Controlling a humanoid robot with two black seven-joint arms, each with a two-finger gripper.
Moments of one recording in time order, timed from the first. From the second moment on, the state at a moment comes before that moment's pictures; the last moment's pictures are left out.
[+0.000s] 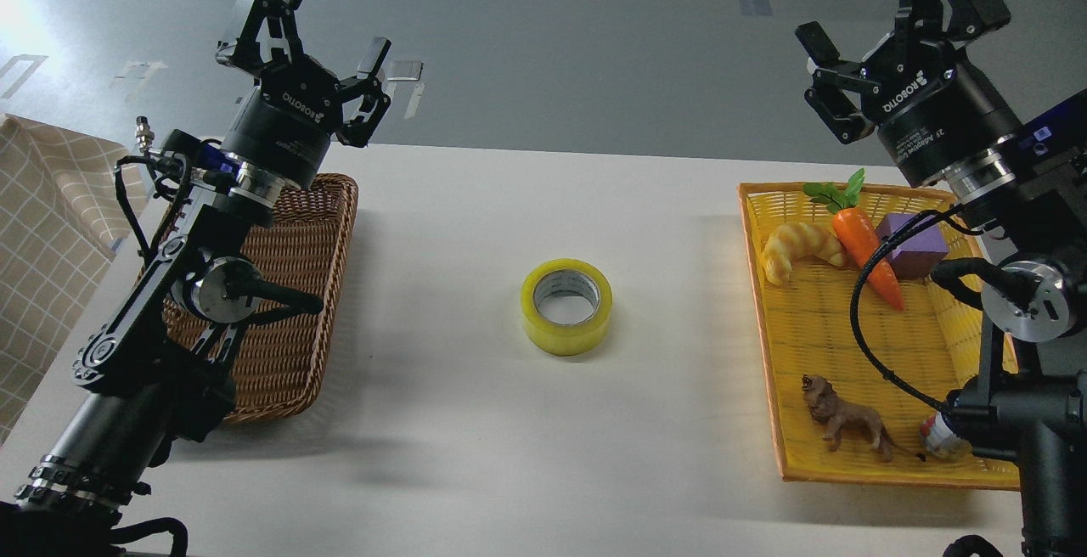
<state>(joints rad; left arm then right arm) -0.40 0.20 -1.39 -1.20 0.67 -0.39 -0.32 0.40 0.00 1.67 1.53 -1.03 0.49 -0.16</state>
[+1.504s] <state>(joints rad) -0.47 0.13 -0.98 -1.38 2.03 -0.18 0.28 0.39 0.00 1.67 1.54 -1.03 0.49 -0.16</state>
